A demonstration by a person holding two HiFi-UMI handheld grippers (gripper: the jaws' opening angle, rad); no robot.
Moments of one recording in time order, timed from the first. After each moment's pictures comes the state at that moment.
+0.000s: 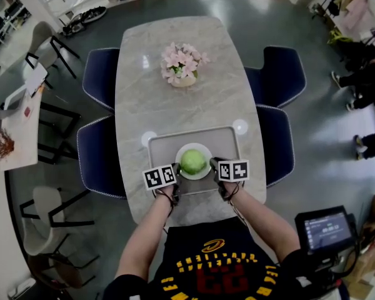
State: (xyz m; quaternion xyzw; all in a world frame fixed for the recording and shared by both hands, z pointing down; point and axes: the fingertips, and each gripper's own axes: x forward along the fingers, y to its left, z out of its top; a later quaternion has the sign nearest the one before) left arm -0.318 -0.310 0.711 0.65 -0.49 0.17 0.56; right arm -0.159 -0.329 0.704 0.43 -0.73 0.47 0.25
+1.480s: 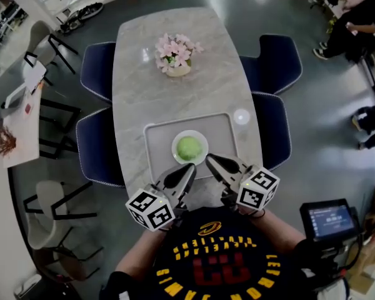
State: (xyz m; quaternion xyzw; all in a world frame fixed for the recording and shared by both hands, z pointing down) left arm -0.232 -0.259 0.433 0.86 -0.35 -0.05 0.38; right arm -0.190 -0.280 0.447 0.30 -0.89 0.36 -0.03
